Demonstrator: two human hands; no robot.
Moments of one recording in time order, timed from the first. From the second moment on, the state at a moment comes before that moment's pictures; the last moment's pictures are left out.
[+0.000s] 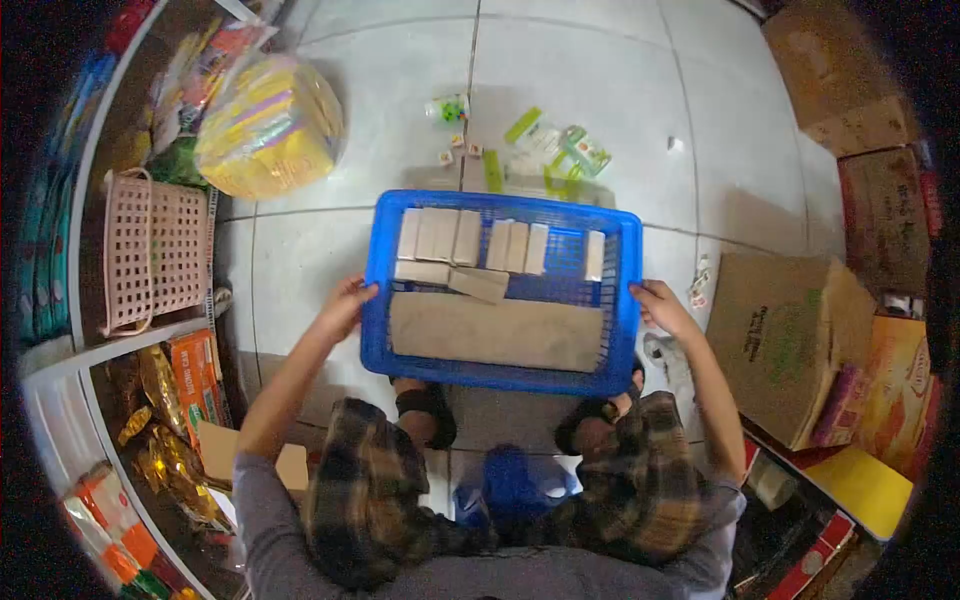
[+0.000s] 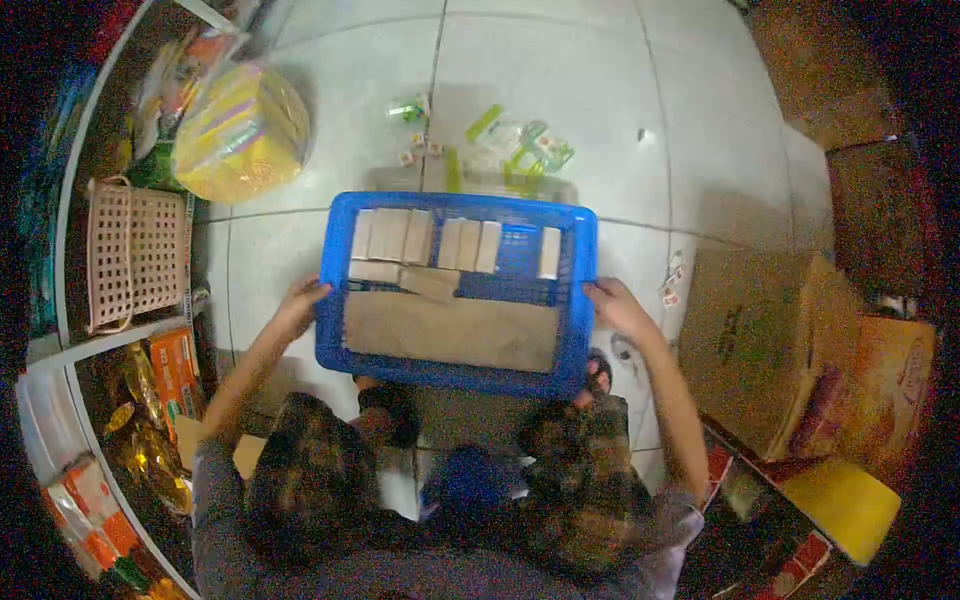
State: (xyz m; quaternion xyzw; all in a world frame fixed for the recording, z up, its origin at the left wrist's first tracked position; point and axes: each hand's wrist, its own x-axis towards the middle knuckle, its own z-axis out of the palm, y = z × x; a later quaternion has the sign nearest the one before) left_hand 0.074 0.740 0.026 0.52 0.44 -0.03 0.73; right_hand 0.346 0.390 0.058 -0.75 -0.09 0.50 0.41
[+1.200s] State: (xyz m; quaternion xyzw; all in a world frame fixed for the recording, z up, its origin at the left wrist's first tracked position) left_hand 0.144 0.595 -0.079 0.98 -0.19 0.07 0.06; right_hand 0.401 0.337 -0.055 -0.95 -0.07 0.04 0.31
